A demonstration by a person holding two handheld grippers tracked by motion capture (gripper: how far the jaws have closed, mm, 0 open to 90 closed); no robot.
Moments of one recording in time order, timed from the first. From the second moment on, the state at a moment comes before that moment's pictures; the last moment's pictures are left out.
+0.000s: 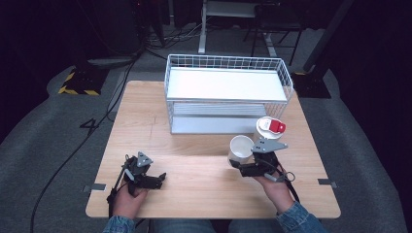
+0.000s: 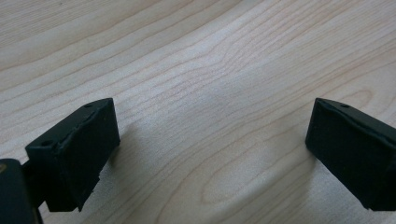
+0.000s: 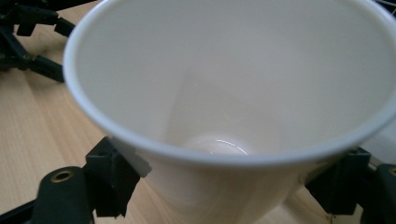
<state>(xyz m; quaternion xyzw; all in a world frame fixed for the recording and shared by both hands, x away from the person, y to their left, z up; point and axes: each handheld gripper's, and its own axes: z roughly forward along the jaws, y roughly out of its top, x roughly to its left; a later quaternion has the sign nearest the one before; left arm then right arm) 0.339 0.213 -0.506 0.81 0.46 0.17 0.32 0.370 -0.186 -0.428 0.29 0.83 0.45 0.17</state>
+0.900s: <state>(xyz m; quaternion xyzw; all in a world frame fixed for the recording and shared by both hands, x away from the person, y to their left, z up) 0.339 0.214 -0.506 0.81 0.46 0.16 0.32 0.450 -0.131 -0.425 0.34 0.79 0.47 0.20</state>
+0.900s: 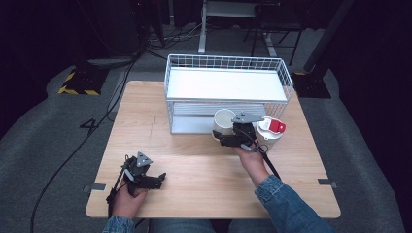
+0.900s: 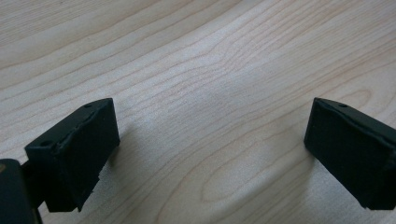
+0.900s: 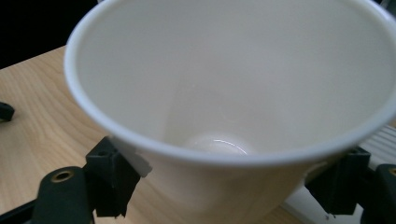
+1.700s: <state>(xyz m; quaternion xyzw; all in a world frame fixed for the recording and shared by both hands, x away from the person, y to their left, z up) 0.340 0.214 -0.505 0.81 0.46 0.16 0.32 0.495 -0.097 -0.452 0.36 0.78 0.45 0.25</state>
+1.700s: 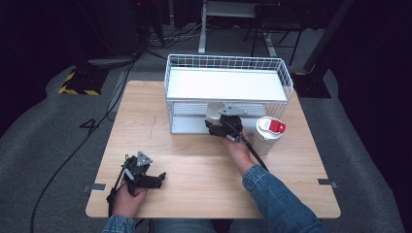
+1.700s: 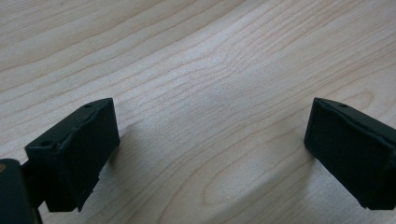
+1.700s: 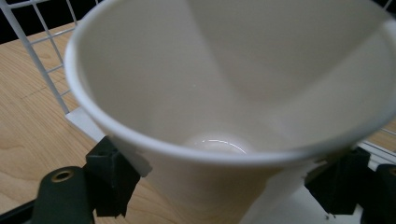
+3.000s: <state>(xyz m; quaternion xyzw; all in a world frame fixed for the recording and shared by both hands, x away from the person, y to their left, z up) 0.340 0.214 -0.505 0.81 0.46 0.16 0.32 0.532 -0.096 -0.477 0.40 0.76 0.45 0.24</state>
